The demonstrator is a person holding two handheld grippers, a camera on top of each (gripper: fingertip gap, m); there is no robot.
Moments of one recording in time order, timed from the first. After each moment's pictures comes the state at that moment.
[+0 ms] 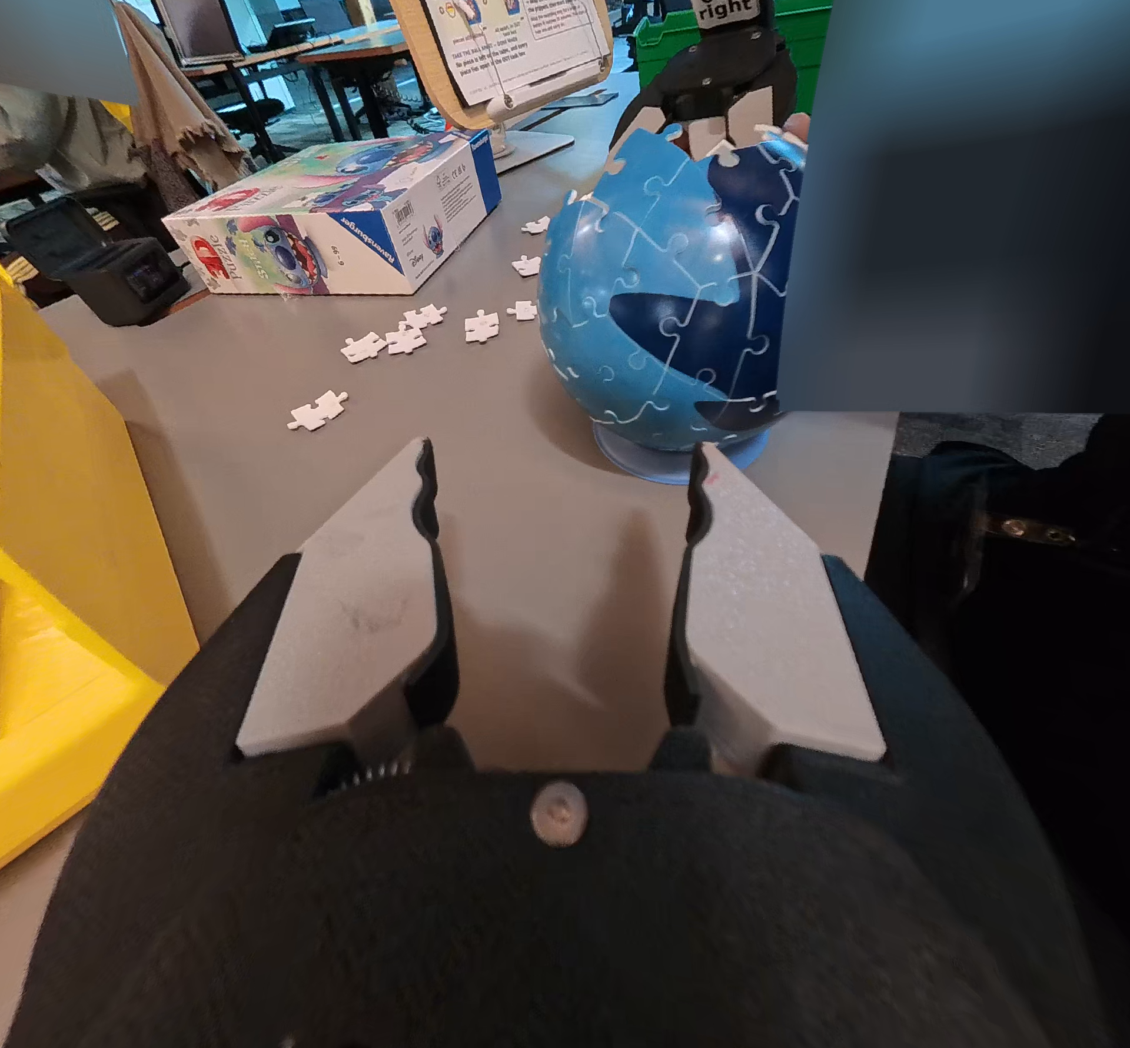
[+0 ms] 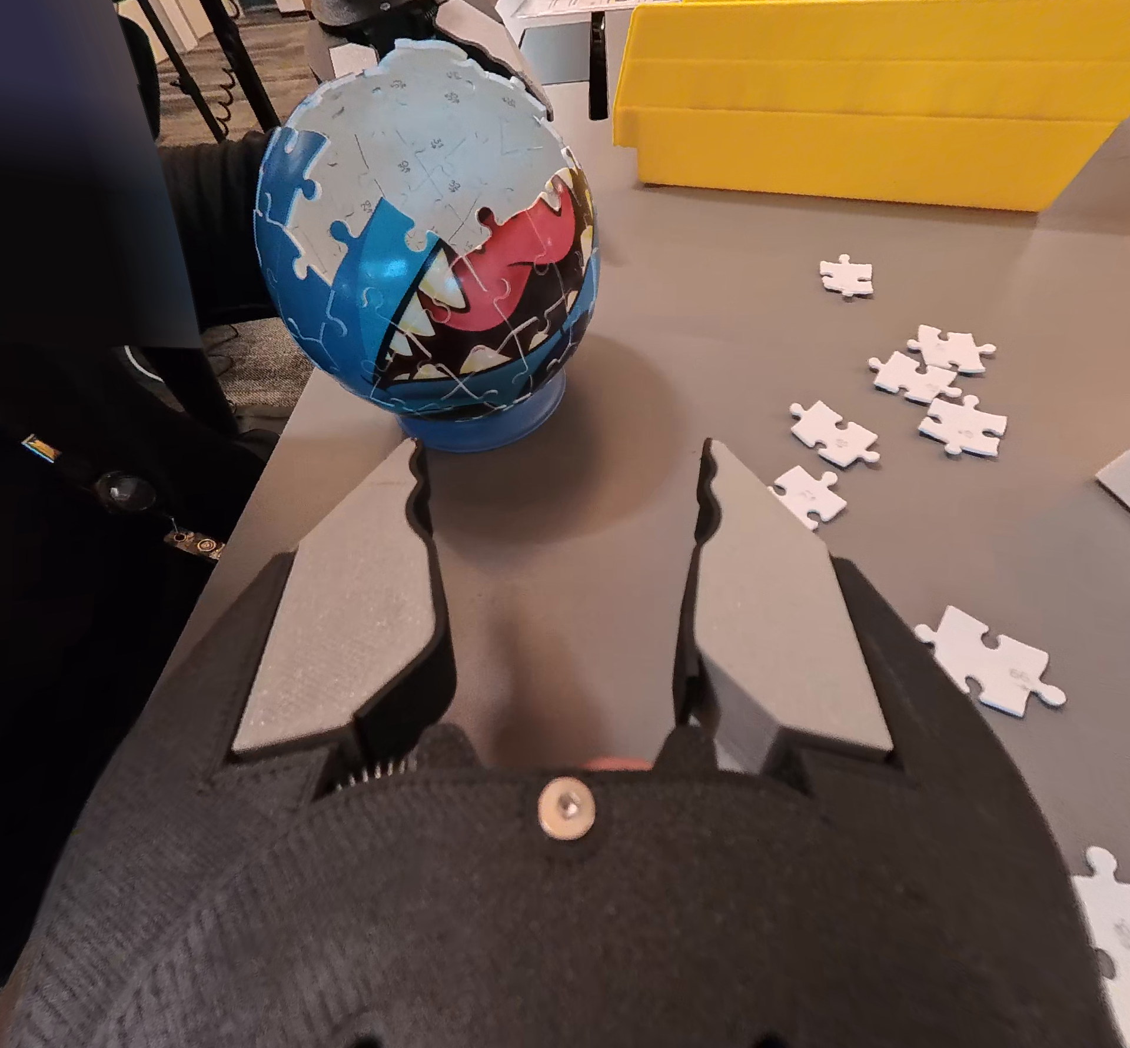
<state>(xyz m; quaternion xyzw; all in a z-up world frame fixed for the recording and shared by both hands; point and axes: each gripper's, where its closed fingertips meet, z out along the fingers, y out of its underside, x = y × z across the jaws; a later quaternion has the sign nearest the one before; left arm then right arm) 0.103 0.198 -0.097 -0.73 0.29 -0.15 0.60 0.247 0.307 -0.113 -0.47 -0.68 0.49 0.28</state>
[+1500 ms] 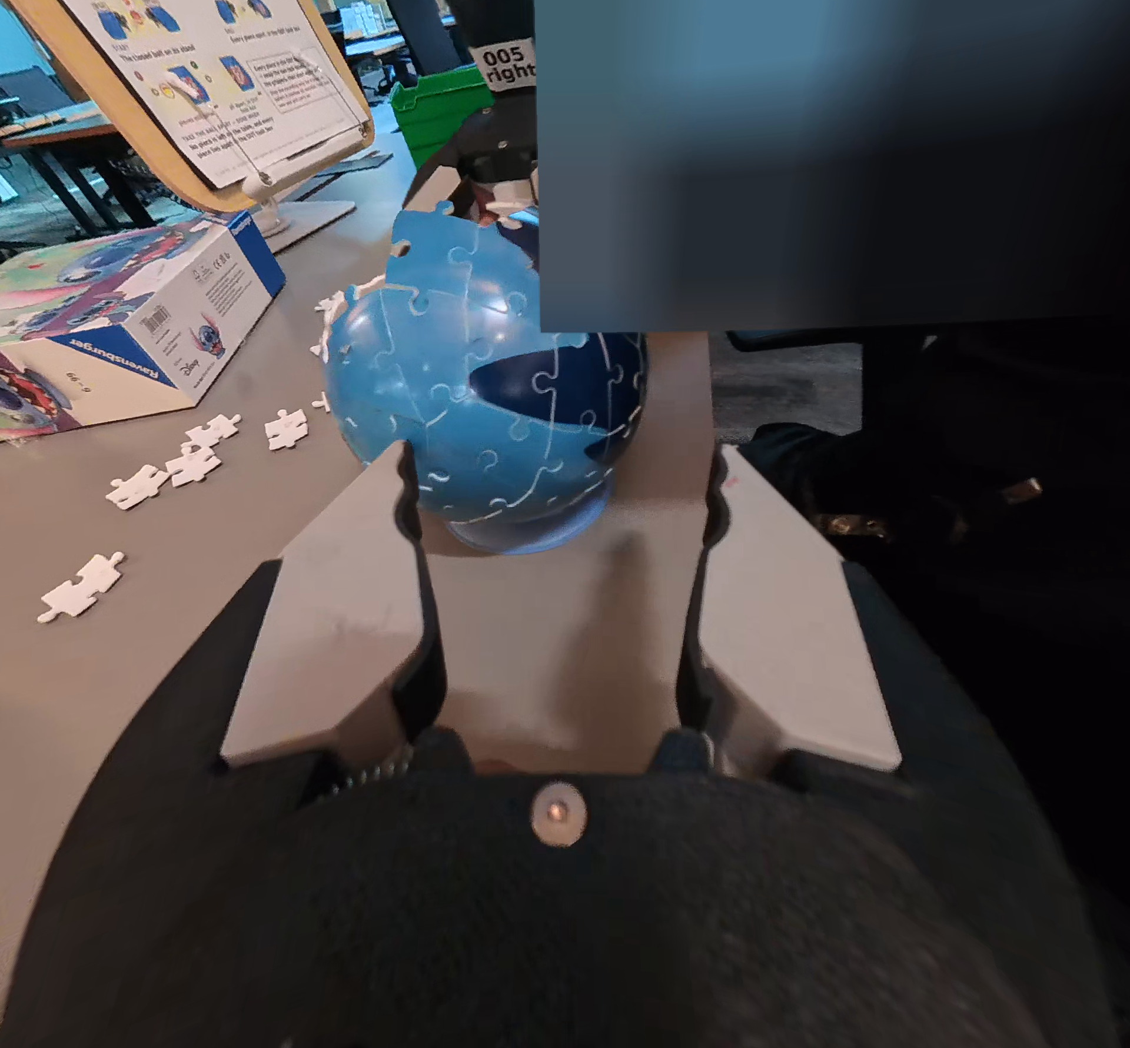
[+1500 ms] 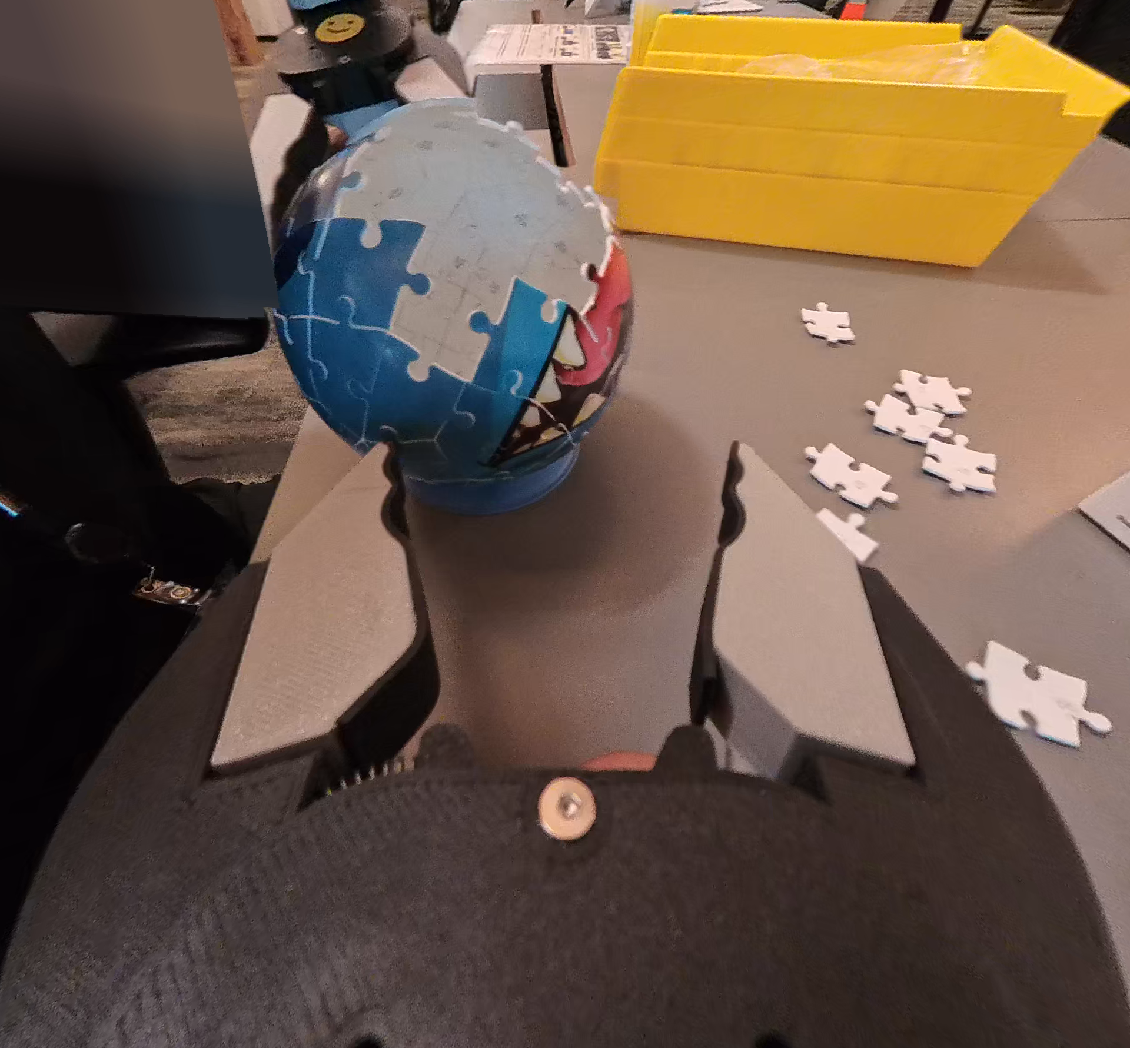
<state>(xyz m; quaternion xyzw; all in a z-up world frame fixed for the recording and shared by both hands) 0.170 0.175 -0.092 -0.66 0.42 -0.26 0.57 0.236 0.282 -0.105 -0.48 -0.65 0.47 0.35</state>
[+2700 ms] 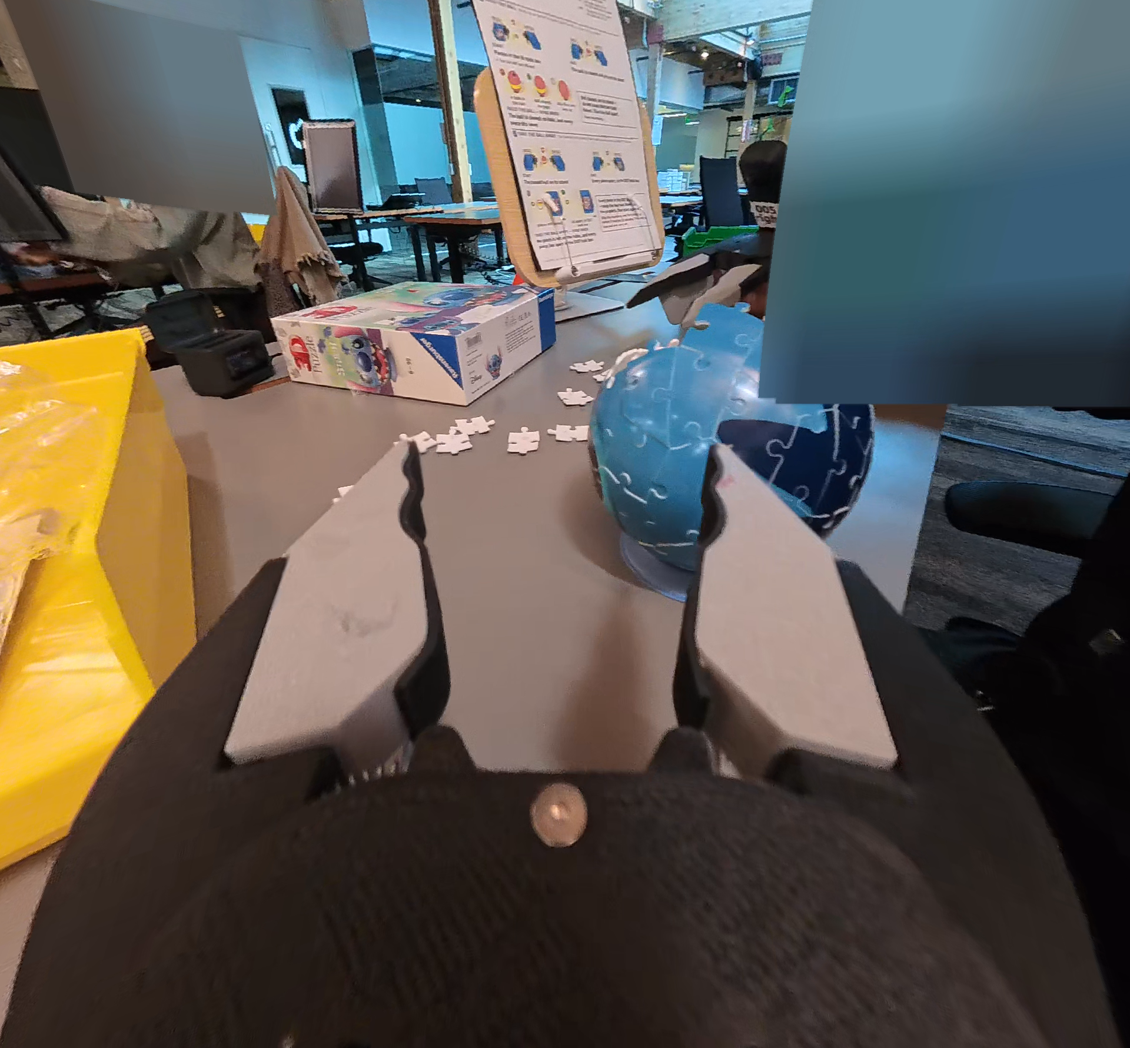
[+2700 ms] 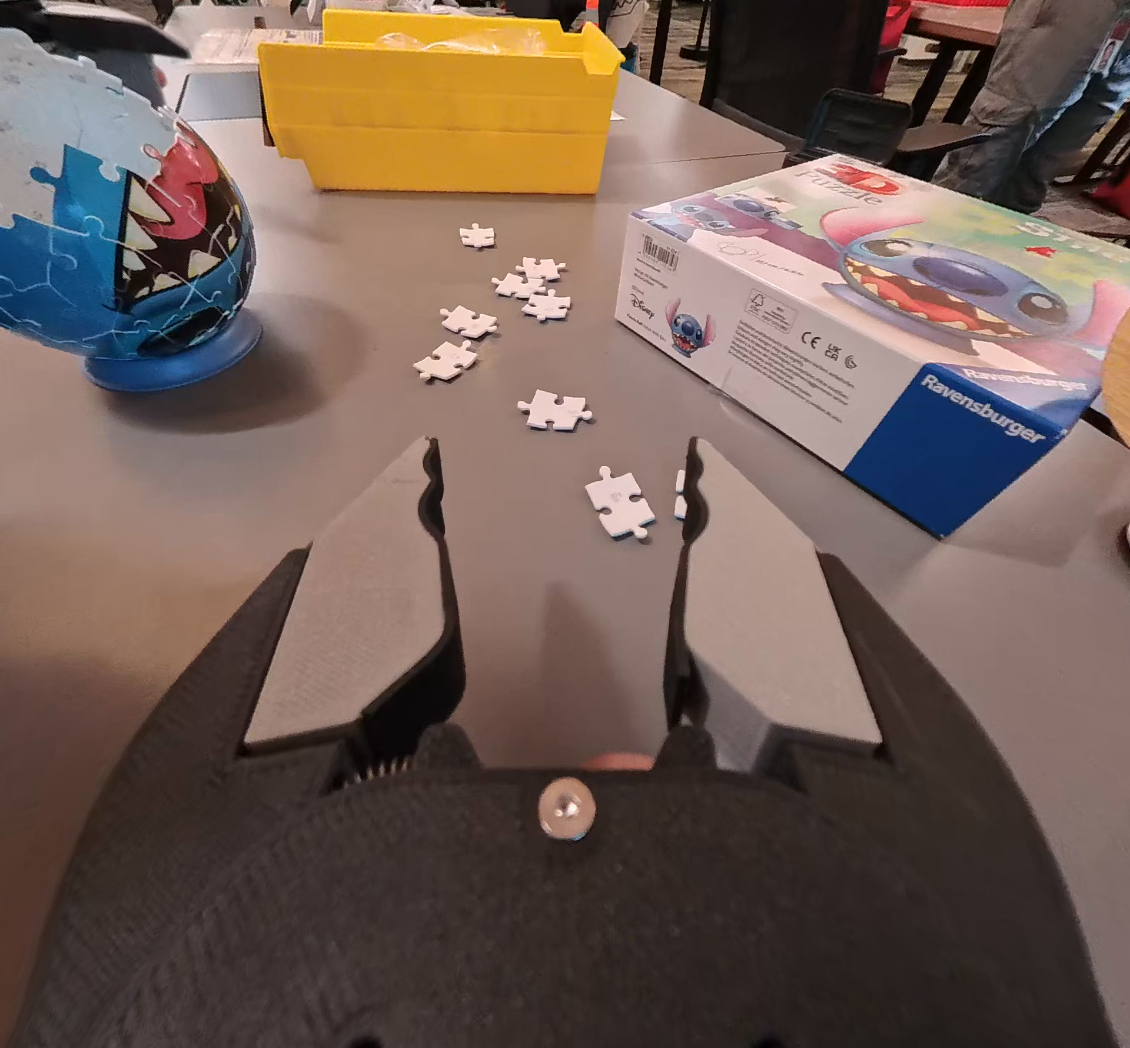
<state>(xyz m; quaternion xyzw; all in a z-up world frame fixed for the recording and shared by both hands) 0.097 0.209 -0.058 -0.67 0.19 -0.18 0.69 0.331 0.454 -0.101 -0.56 -0.57 0.40 0.44</state>
